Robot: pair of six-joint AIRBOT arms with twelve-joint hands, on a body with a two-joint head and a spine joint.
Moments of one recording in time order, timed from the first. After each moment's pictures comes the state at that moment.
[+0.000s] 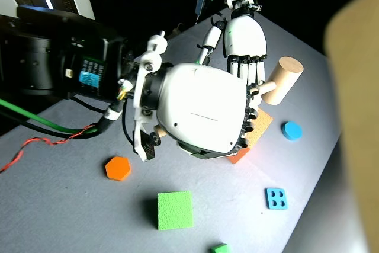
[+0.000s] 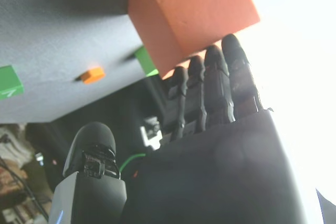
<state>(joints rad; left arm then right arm) 0.72 -0.81 1.01 0.25 -0.59 0.62 -0.12 -1.26 1.07 1.04 0.40 -1.96</state>
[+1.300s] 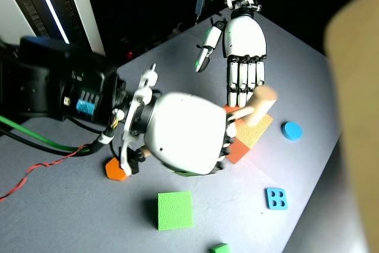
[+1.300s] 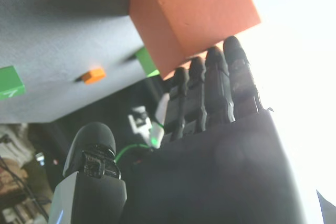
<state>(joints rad) 0.72 -0.81 1.01 0.25 -0.59 0.62 -0.18 -1.24 1.09 1.03 0.39 -1.96</state>
